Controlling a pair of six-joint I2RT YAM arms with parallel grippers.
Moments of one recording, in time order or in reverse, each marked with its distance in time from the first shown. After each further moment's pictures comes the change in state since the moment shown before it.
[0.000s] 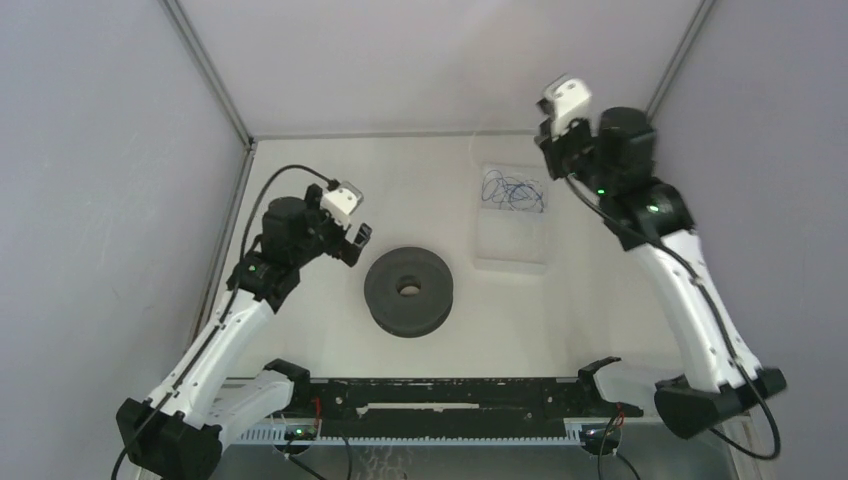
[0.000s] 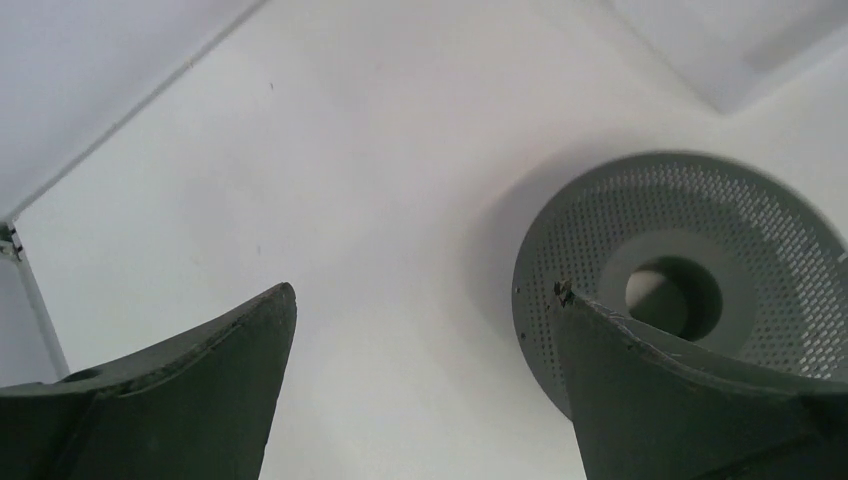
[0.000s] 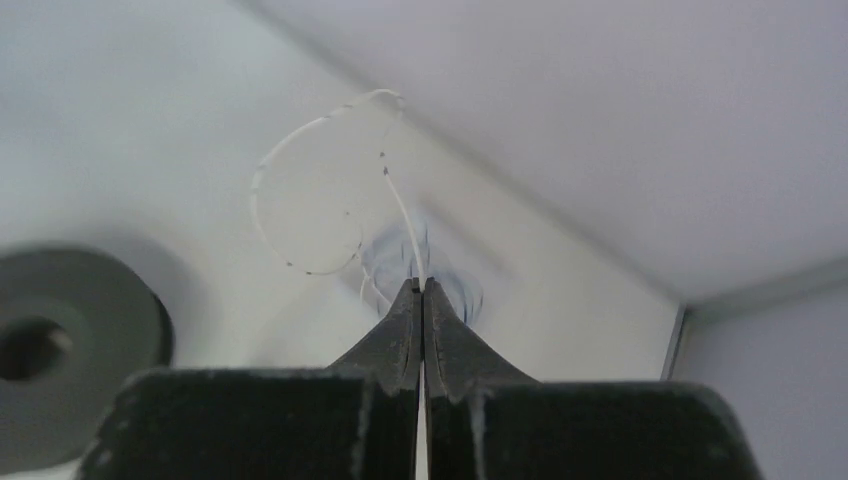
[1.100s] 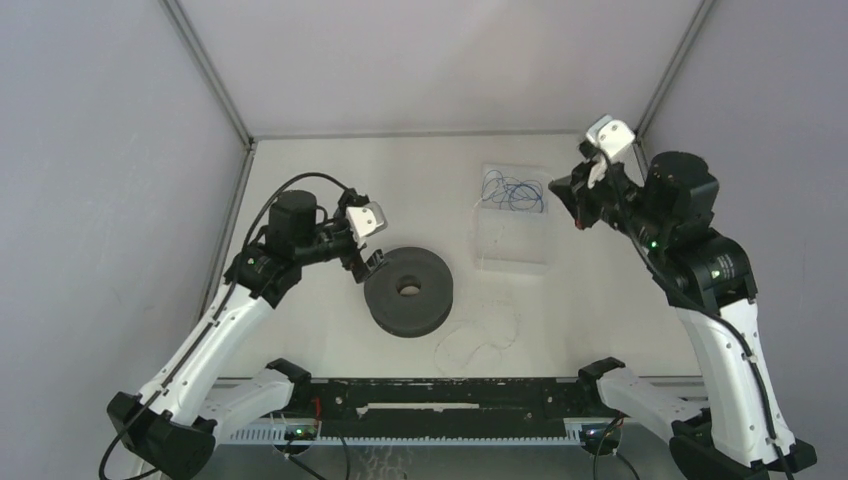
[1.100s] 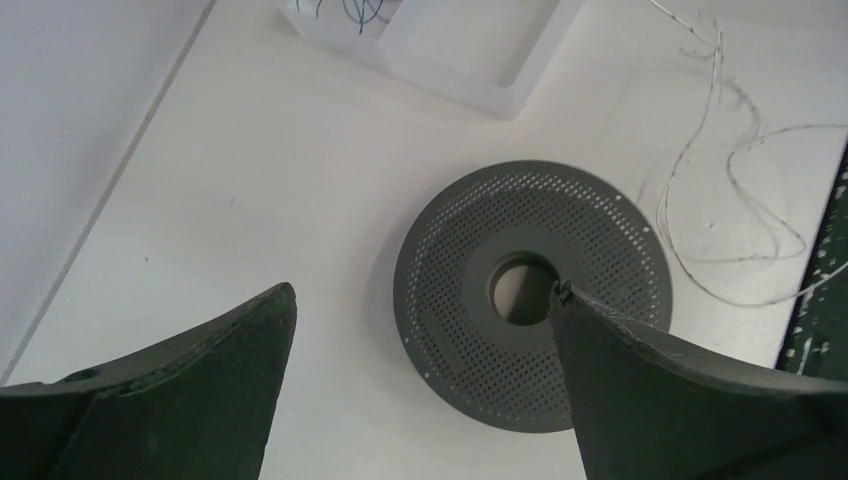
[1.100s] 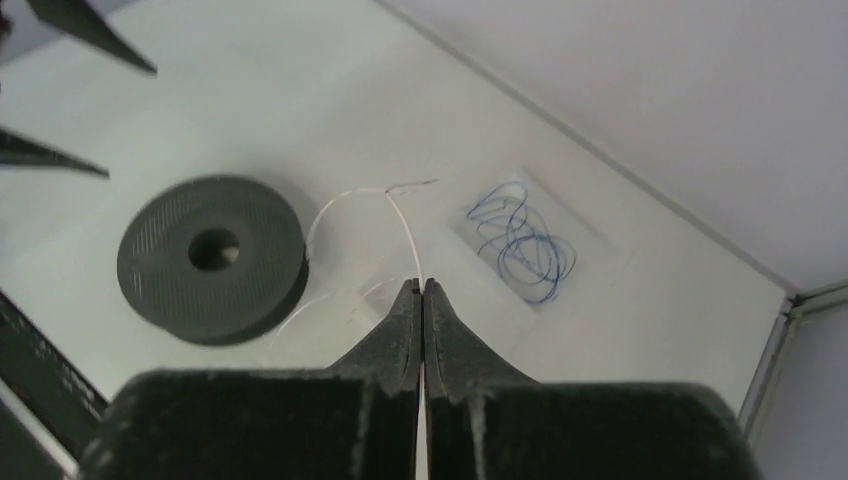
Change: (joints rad) left arm -0.069 0.031 0.166 -0.158 0.393 0.163; right arm -0.027 -0.252 0.118 -0.252 -0.241 0.139
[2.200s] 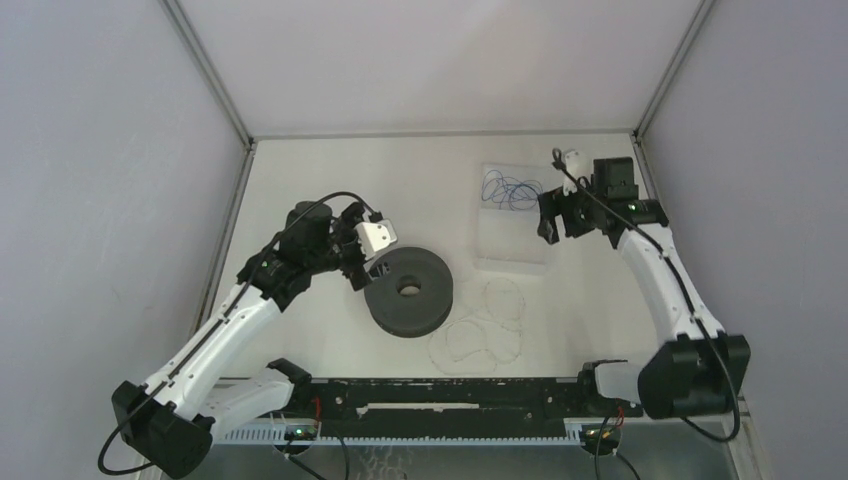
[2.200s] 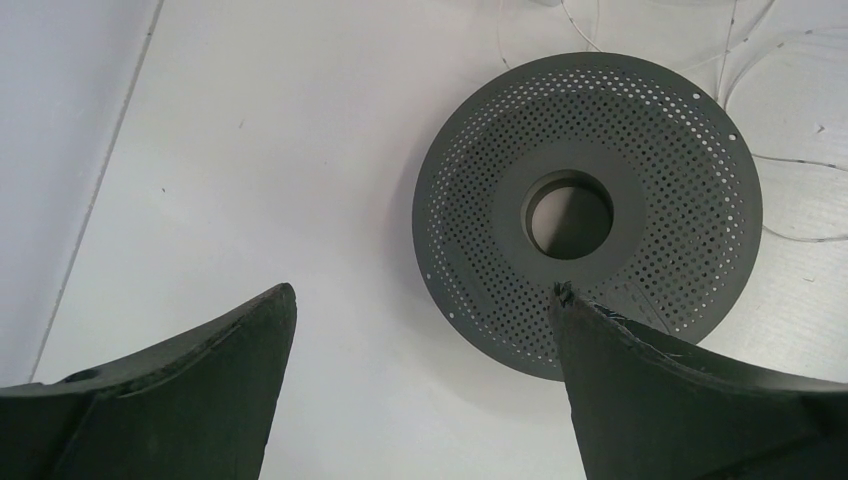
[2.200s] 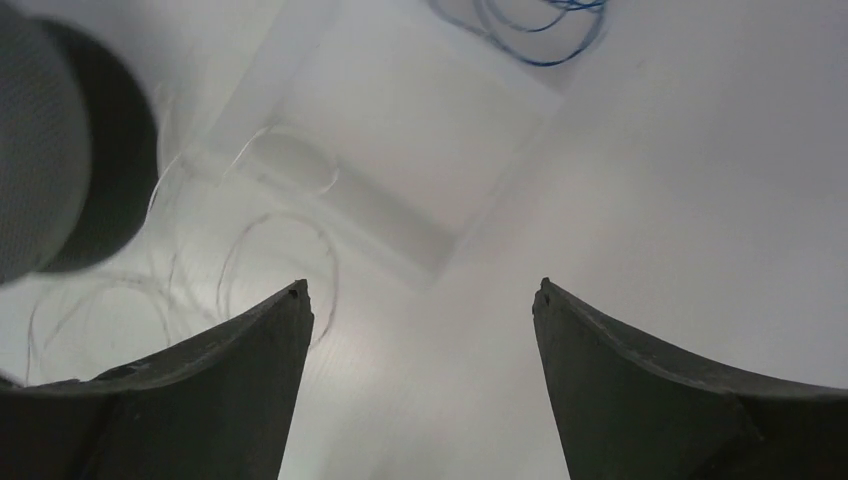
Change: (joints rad) left arm -0.052 0.014 -0.084 -0.040 -0.204 0.136; right arm -0.249 0.204 -0.470 0.053 -0.055 -0.092
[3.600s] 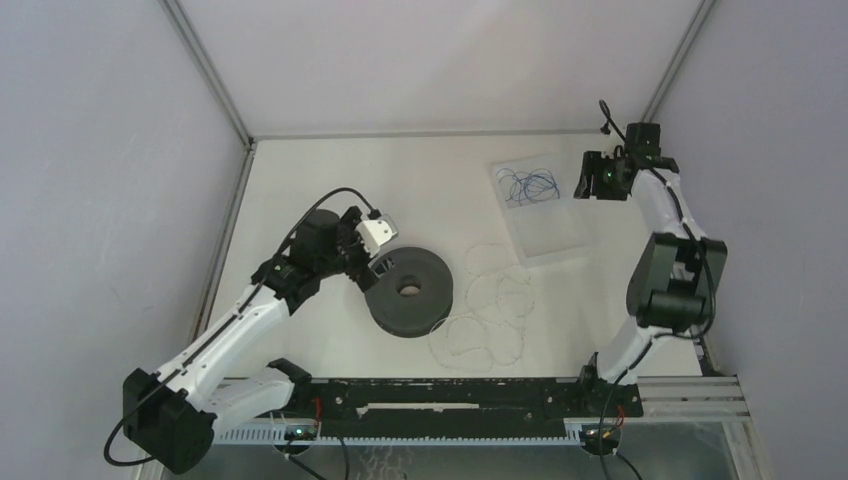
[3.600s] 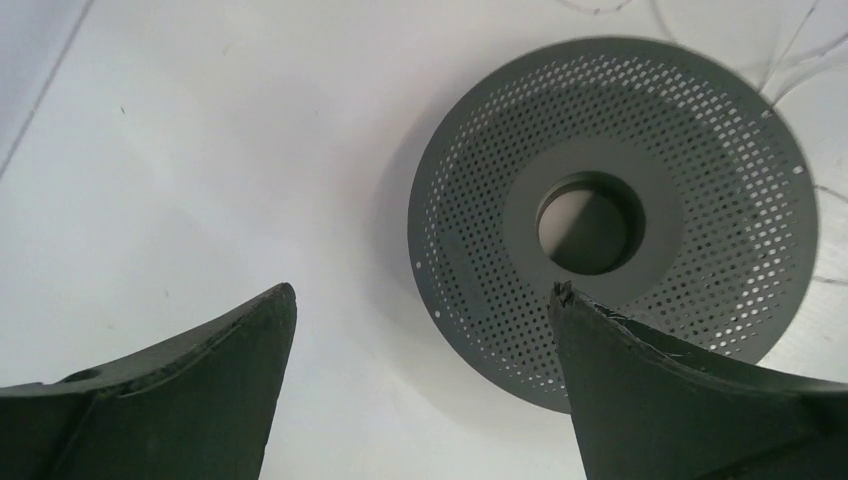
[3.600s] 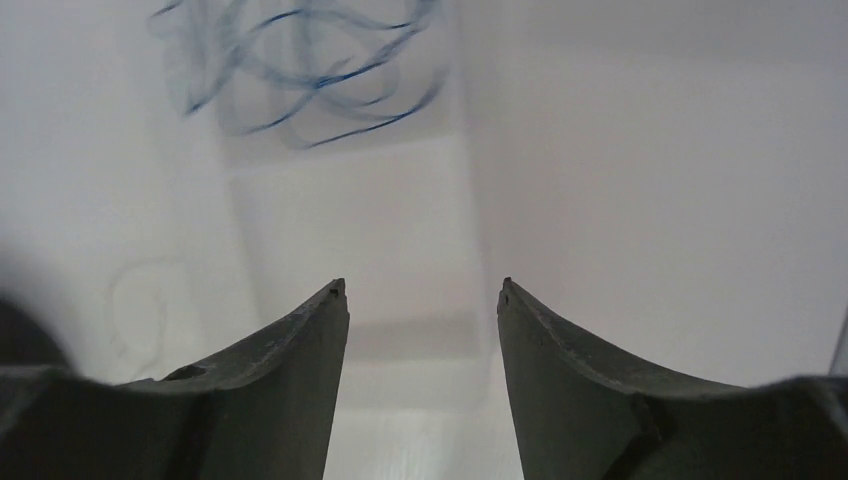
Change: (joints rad) left arm 0.000 0.015 -0.116 0.154 -0.092 -0.166; right arm -0.280 0.609 0.371 0.152 0.097 0.229
